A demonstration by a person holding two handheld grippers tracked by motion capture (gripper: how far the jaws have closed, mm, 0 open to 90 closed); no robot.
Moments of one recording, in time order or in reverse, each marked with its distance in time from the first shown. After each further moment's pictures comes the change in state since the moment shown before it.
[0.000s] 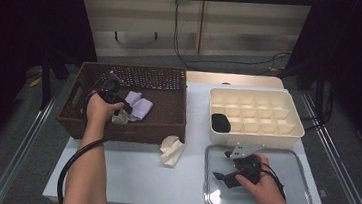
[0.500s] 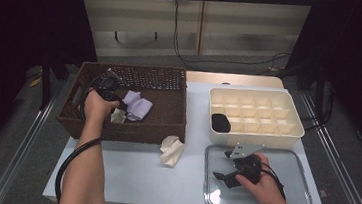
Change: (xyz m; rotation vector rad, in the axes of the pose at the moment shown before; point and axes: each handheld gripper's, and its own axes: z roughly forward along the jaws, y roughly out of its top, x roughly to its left) left arm 0.000 0.001 -0.016 -0.015 -0.015 0.059; right arm 0.000 0.000 0.000 0.000 0.001 0.000
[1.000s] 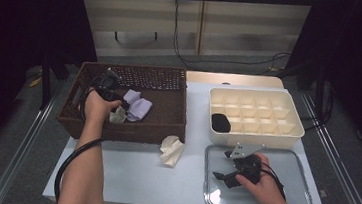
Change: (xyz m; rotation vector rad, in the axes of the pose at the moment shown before) left arm -0.002 0.001 0.002 -0.017 0.038 -0.017; right arm 0.000 0.000 0.000 0.000 0.000 0.000
